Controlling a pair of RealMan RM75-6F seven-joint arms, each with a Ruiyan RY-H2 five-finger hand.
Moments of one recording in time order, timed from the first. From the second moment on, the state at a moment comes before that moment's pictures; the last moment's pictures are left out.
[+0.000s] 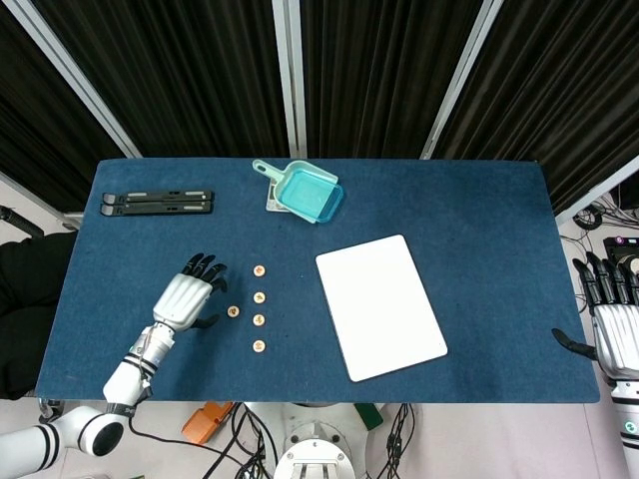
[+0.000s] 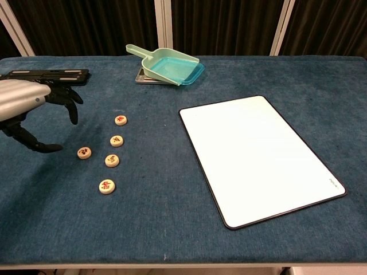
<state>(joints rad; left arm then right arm) -0.47 -1.49 -0.11 -1.49 1.37 1.03 0.34 0.09 -1.03 0.10 -1.69 -1.49 1.51 -0.09</state>
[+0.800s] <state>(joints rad) -0.52 -1.60 -0.08 -1.41 1.30 1.01 0.34 0.08 -1.03 0.09 -1.68 -1.48 1.50 -0.08</state>
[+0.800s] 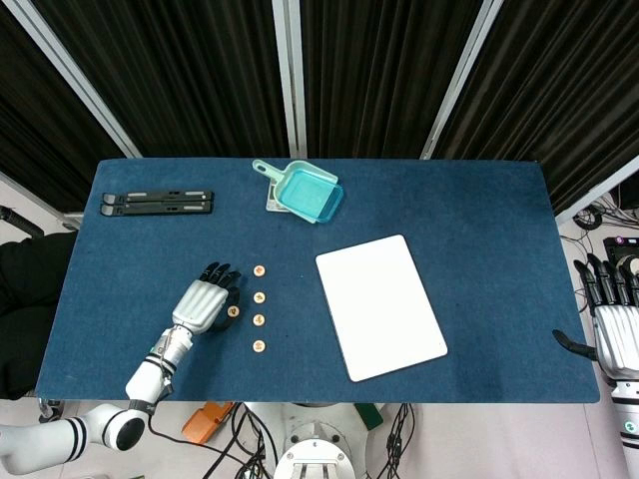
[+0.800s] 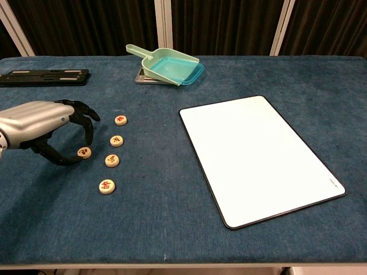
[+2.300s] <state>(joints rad) -0.64 -1.63 -0.15 -1.44 1.19 0.96 0.44 0.06 -1.04 0.09 -1.66 -1.47 1.52 -0.05</state>
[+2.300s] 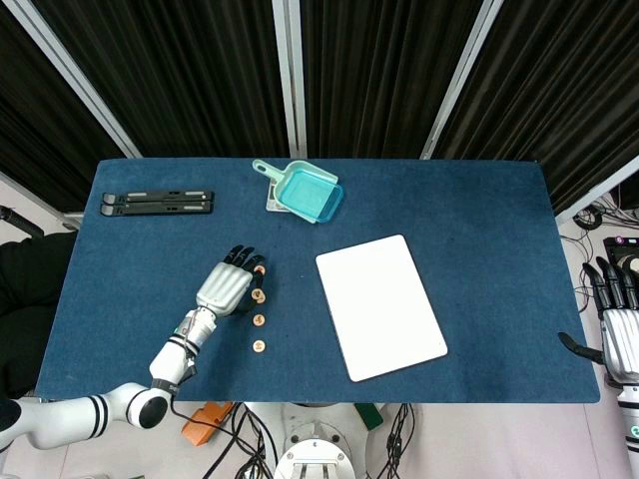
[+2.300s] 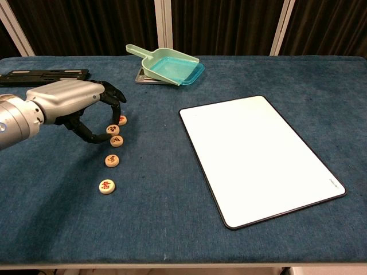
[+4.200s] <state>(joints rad) -0.71 -1.58 -0.21 -1.48 1.03 0.95 0.43 0.06 -1.04 0.10 -1.65 -1.47 1.52 -0.03</state>
